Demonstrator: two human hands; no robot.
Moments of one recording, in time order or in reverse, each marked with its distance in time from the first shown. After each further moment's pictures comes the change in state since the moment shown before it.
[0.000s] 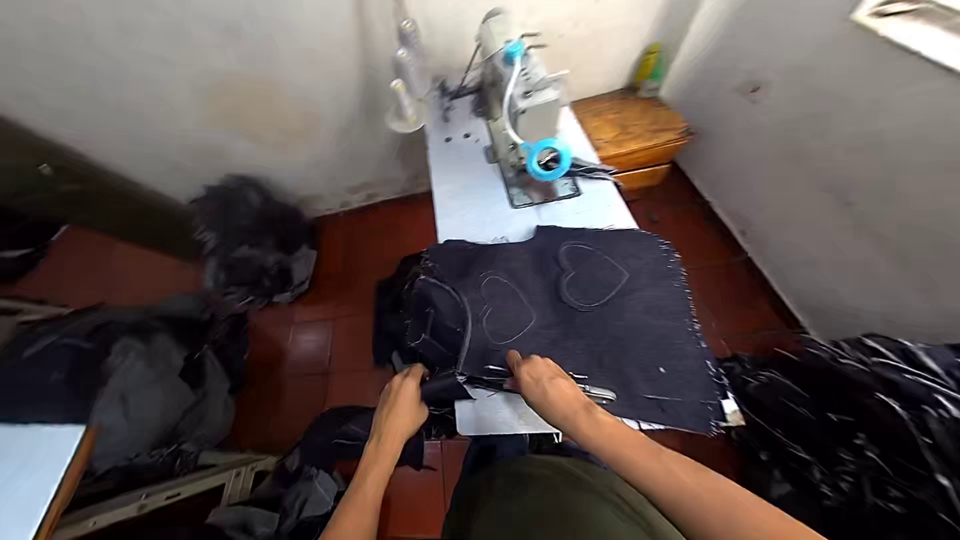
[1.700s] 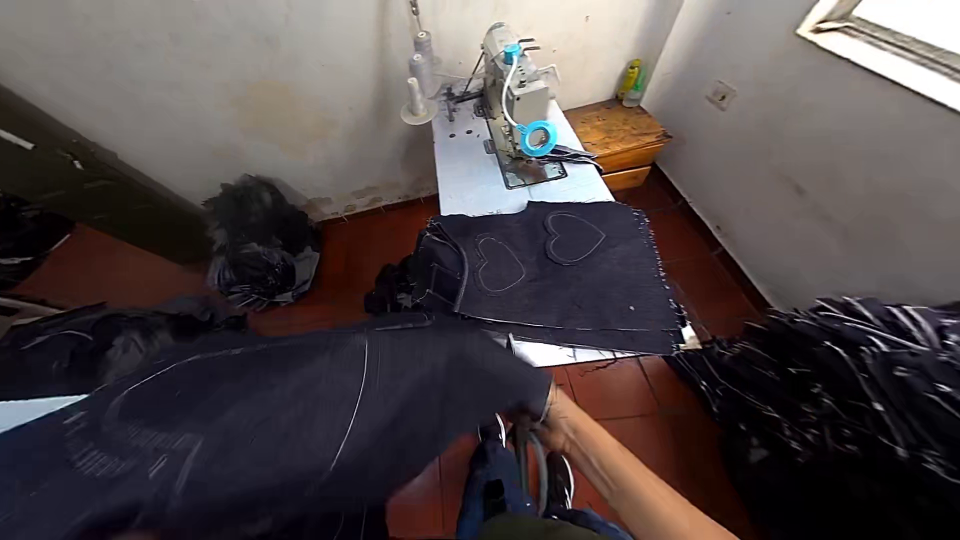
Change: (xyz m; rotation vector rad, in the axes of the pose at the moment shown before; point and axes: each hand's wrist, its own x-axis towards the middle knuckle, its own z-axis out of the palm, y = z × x) left_hand -0.297 -0.018 -0.057 -0.854 1.459 0.734; right_hand -0.116 -0.034 0.118 1.826 0.005 -0.372
